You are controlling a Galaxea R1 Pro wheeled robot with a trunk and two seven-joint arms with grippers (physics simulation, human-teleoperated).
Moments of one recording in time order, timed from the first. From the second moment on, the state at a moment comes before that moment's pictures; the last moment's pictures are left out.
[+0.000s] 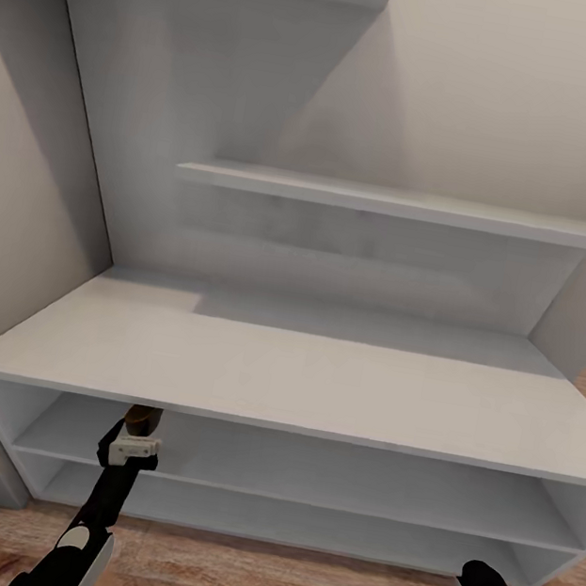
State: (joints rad) left arm -0.38 -0.08 0.30 -0.72 -0.15 -0.63 -0.10; right arm -0.63 -0.27 0.07 -0.24 0.08 0.99 0.34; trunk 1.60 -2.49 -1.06
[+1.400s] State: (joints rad) left arm -0.38 -0.08 0.30 -0.71 -0.15 -0.63 -0.10; right arm -0.63 -0.27 0.07 -0.24 0.08 0.99 0.34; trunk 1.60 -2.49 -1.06
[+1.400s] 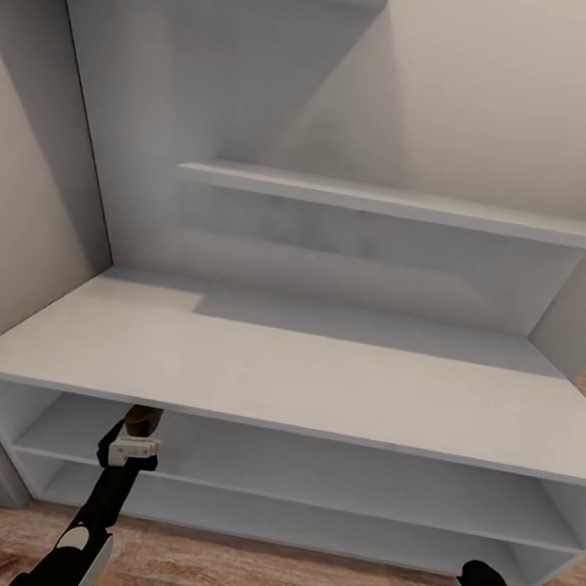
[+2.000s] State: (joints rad) left arm -0.38 -0.08 0.30 -0.71 -0.15 -0.63 -0.10; right arm -0.63 -0.27 0.07 -0.24 0.08 0.99 0.34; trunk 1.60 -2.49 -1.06
